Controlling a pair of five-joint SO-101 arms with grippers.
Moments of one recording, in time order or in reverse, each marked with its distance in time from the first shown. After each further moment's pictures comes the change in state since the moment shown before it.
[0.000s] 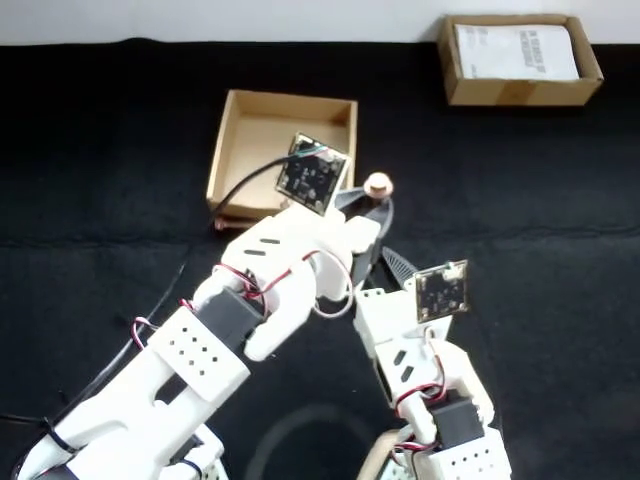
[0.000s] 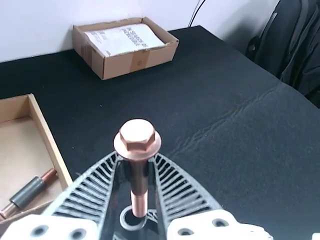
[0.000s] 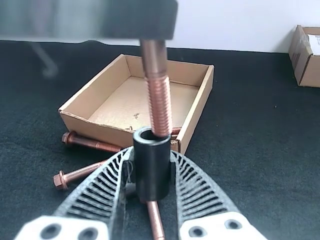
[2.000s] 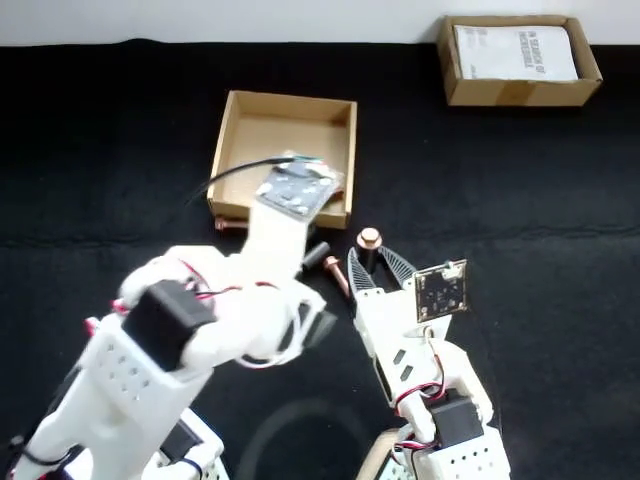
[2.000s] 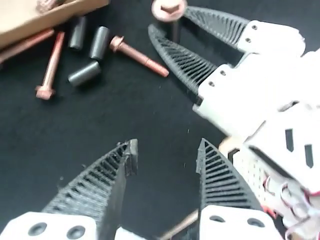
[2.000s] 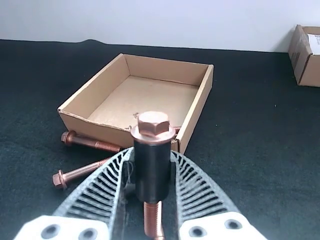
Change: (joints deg) left arm -1.7 -2.1 -30.4 73.8 -0.4; right arm 0.0 0.1 -0.6 -0.3 0.0
